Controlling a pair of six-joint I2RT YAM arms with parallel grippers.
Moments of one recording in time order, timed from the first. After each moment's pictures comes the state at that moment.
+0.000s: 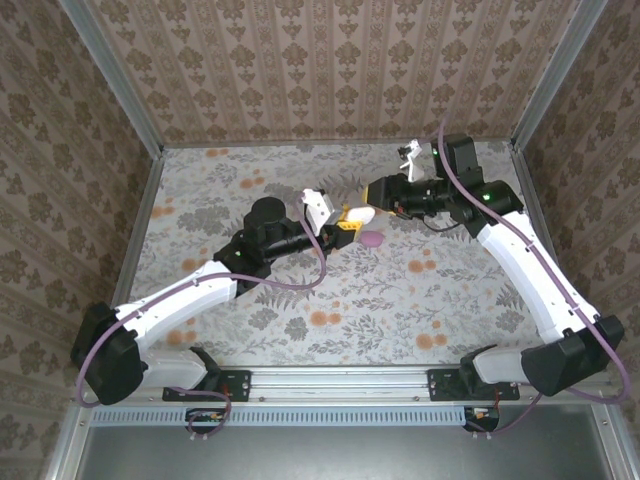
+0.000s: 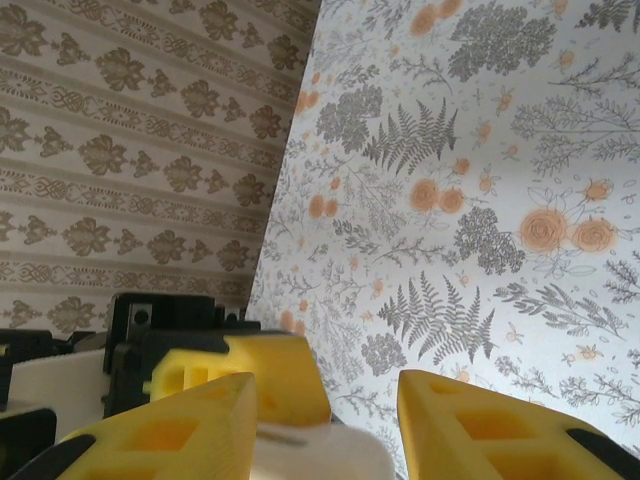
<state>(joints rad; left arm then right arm) -0.84 1.27 0.91 0.28 0.44 0.06 0.34 1.33 1.43 -0.76 -0.66 0.62</state>
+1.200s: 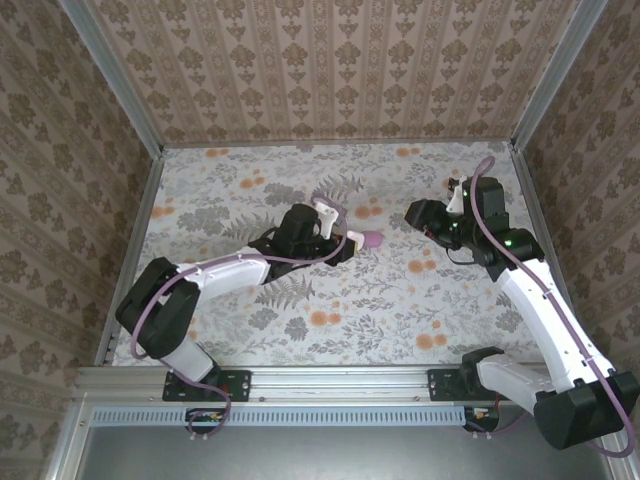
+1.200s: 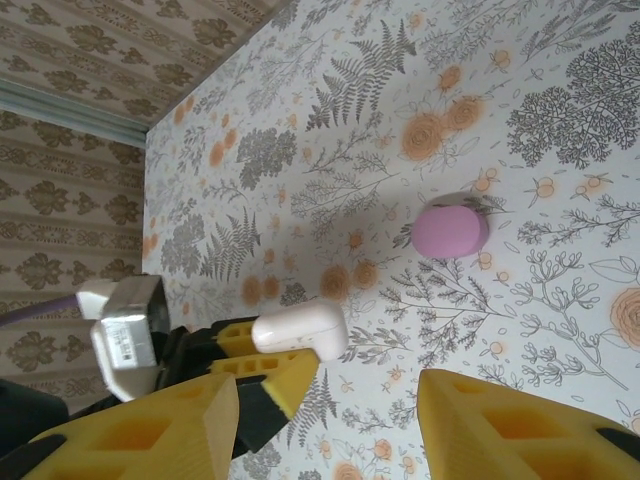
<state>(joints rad) -0.79 1.60 0.90 0.12 0.36 -0.44 0.19 1.05 1.04 -0.65 -0.32 0.74</state>
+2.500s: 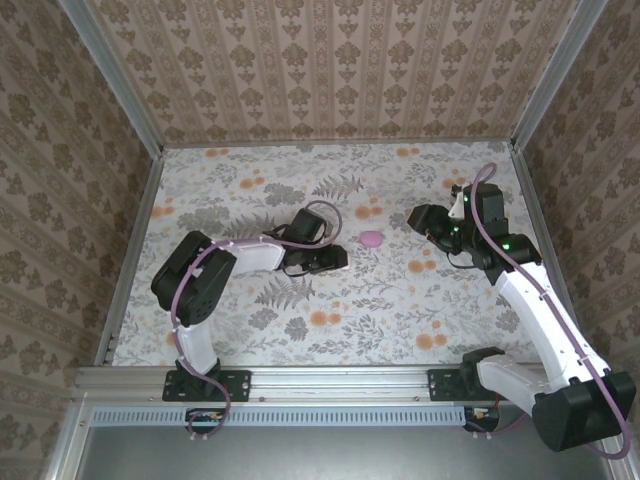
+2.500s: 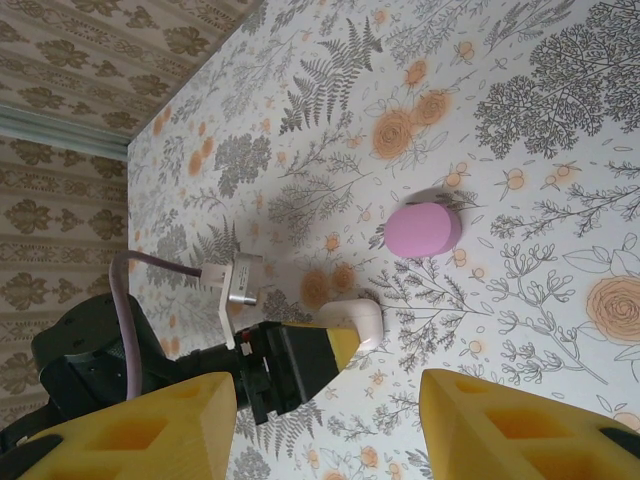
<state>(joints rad) -0.72 1.85 1.00 -0.10 0.38 -0.72 0.16 1.04 0.97 -0.60 -0.32 0.76</state>
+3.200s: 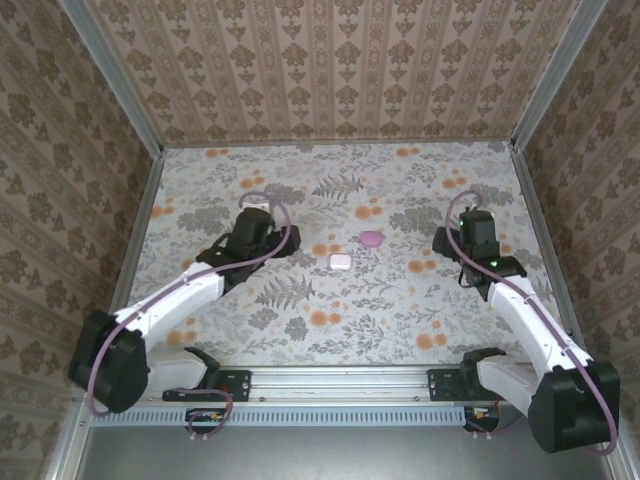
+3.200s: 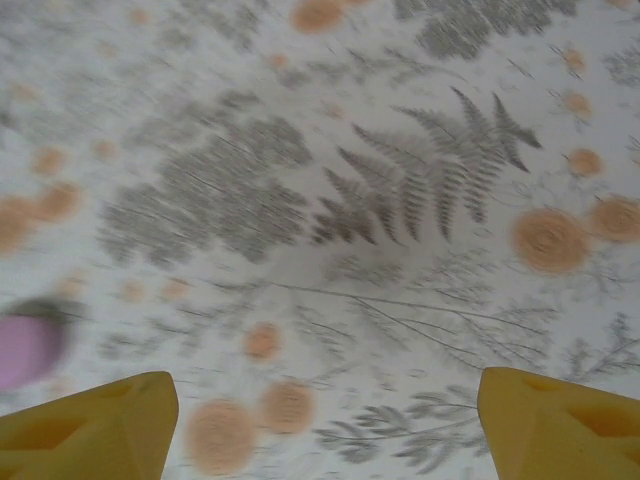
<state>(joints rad) -0.58 1.21 0.75 -0.21 -0.15 -0.51 0.10 1.03 0.63 -0.37 0.26 0.35</state>
